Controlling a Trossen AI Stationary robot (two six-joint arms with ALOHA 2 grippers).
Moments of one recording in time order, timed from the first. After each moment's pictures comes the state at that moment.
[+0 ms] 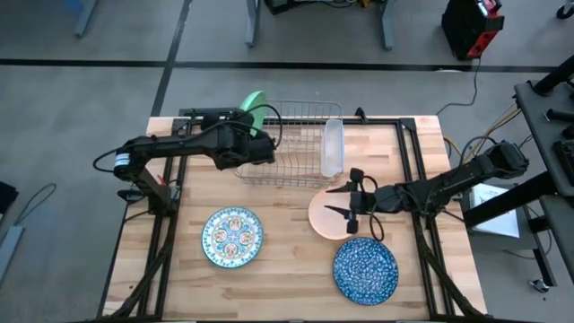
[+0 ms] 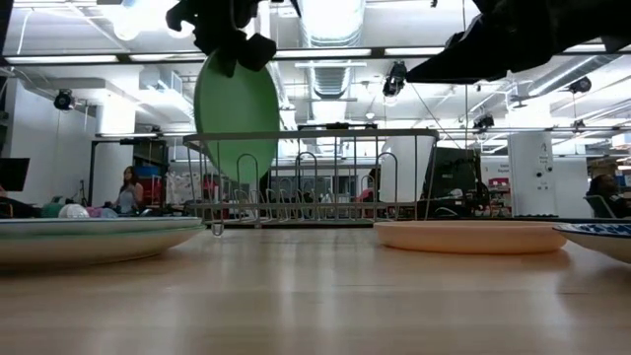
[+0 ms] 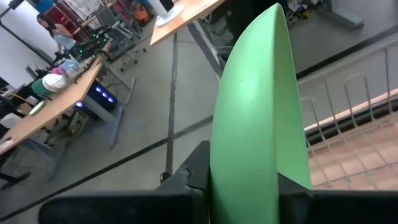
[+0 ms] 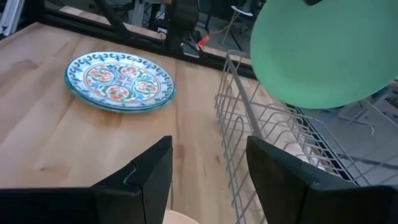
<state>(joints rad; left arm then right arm) 0.13 1.66 1.61 -1.39 -1.21 -0.93 0.28 1.13 0.46 0.38 0.42 -0.20</state>
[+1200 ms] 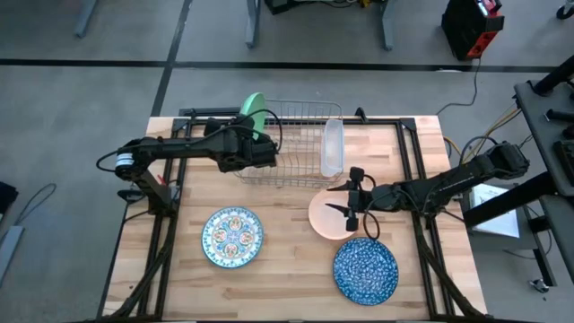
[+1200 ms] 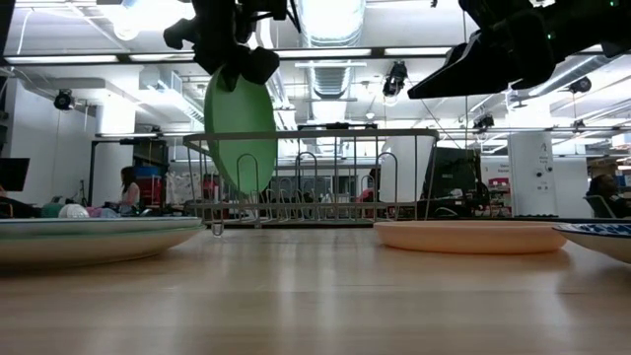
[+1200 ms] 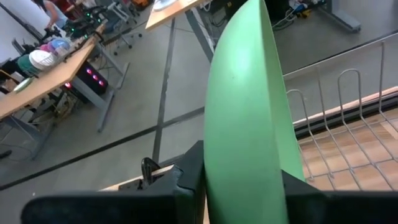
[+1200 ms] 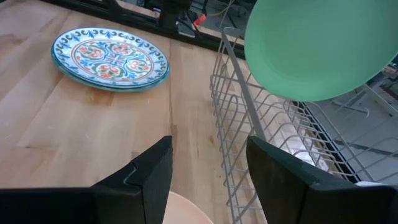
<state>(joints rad) 0.13 1.67 1.53 -1.33 -1.17 -1.03 0.25 1.13 0.46 0.31 0.42 -0.20</state>
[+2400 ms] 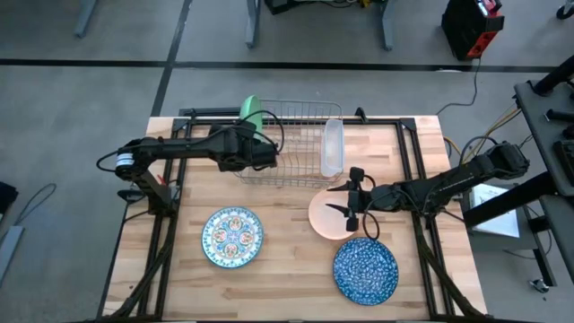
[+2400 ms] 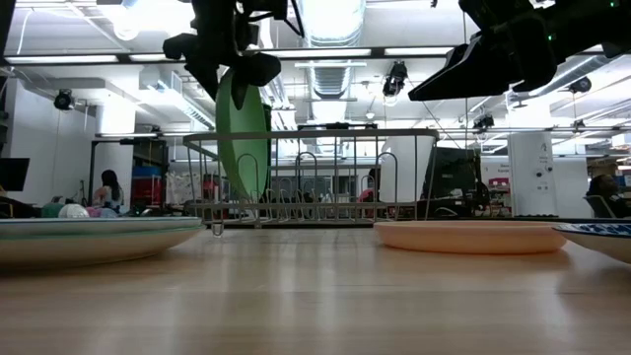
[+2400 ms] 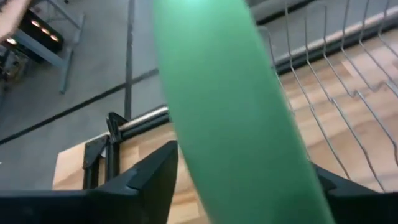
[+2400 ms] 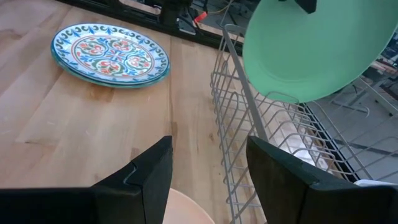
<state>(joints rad) 0.13 1.67 1.53 -1.33 -0.93 -1.03 0.25 1.13 0.46 0.30 0.42 -0.20</state>
